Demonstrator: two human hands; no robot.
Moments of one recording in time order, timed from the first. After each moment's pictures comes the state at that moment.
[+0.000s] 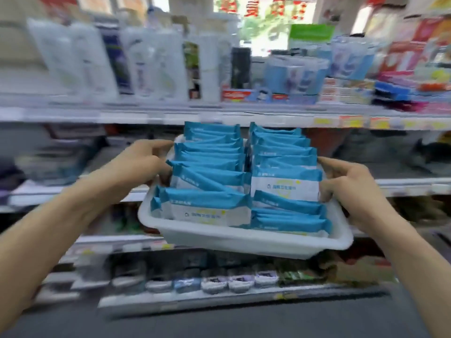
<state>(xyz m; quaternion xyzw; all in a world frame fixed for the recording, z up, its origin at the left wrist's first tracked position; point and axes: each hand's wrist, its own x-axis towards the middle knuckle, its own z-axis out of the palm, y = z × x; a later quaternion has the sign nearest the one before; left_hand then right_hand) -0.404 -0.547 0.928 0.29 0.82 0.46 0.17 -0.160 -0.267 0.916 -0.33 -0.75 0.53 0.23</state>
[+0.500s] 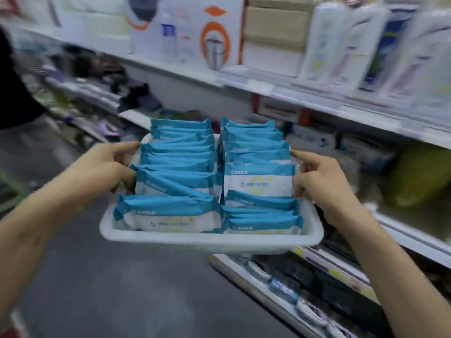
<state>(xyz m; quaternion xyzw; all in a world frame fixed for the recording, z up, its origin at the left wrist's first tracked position) -0.418 -0.989 0.880 -0.10 0.85 0.52 0.00 -0.454 -0.604 0.862 -0.01 -0.83 0.56 0.04</state>
